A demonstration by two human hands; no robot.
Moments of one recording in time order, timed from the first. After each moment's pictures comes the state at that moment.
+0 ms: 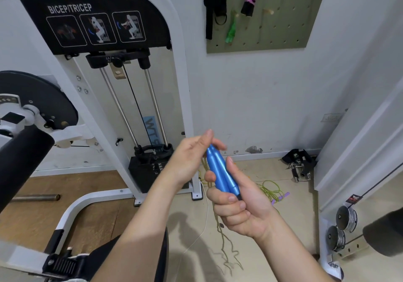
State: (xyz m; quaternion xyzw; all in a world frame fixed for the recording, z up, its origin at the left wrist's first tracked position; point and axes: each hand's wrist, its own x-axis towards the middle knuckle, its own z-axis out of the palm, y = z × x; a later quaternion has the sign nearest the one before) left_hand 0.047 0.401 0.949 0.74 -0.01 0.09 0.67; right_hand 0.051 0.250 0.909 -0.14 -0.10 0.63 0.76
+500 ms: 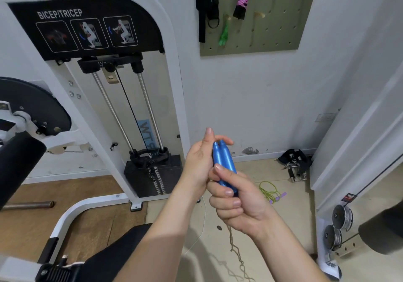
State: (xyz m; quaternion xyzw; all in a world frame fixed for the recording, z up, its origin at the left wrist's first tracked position) left_hand 0.055 0.355 0.956 0.68 0.10 0.09 0.72; right_hand 0.048 0.246 0.929 -0.31 -0.07 0.47 0.83
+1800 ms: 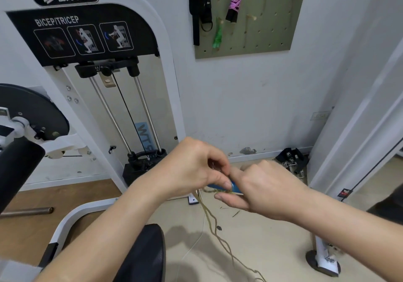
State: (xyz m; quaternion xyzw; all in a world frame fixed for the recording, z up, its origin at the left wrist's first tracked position) left_hand 0.020 0.375 1.004 0.92 -0.16 0.02 0.36; right_hand 0.055 0.194 0.961 -0.87 -0.46 -0.16 -0.03
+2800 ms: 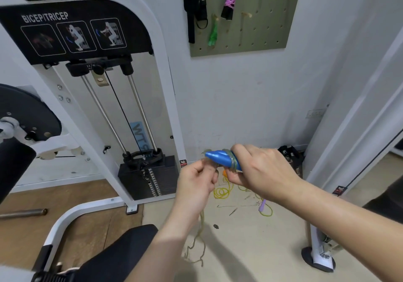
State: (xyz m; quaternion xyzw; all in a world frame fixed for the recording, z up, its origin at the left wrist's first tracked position) left_hand 0.023 0.342 0.924 0.67 0.11 0.10 0.73; right_hand 0.092 0.194 0.939 -0.86 -0.40 -0.30 0.09
